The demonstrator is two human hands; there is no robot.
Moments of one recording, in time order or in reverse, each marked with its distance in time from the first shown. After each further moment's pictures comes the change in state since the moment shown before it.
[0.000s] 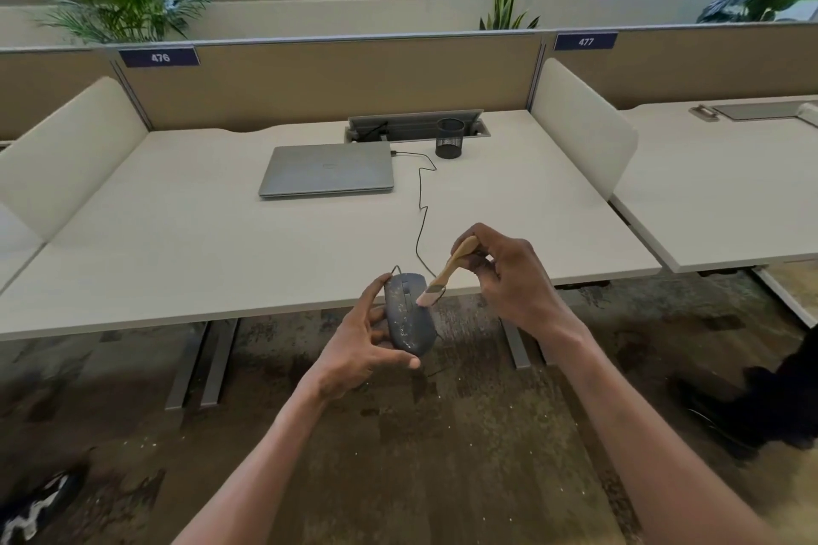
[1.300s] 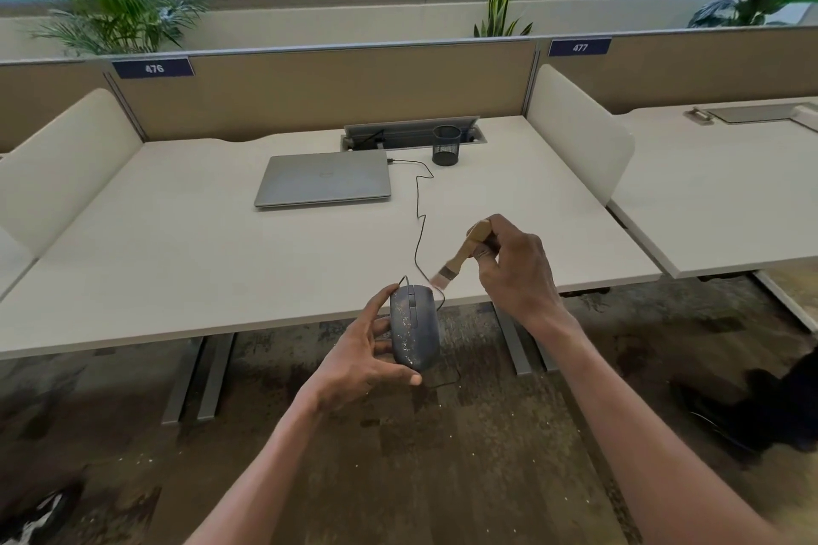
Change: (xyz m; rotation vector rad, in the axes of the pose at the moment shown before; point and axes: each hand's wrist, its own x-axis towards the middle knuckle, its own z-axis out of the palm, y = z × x) left_hand 0.009 0.001 -0.004 -0.018 -0.086 -0.002; right_hand 0.024 0.012 0.005 -0.114 0.199 0.122
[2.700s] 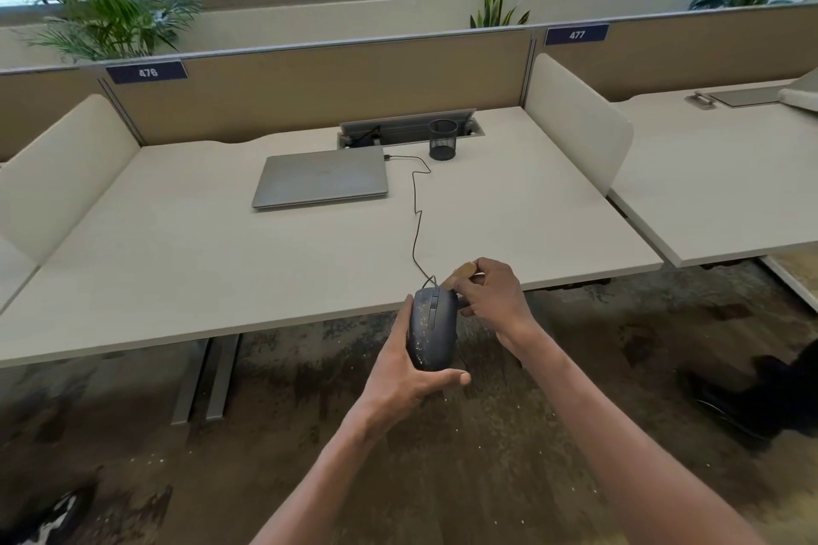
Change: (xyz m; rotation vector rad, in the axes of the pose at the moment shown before) left_hand -0.009 0.020 0.070 0.104 0.200 -0.059; right_hand -0.020 0.027 0.042 0.496 -0.184 0.586
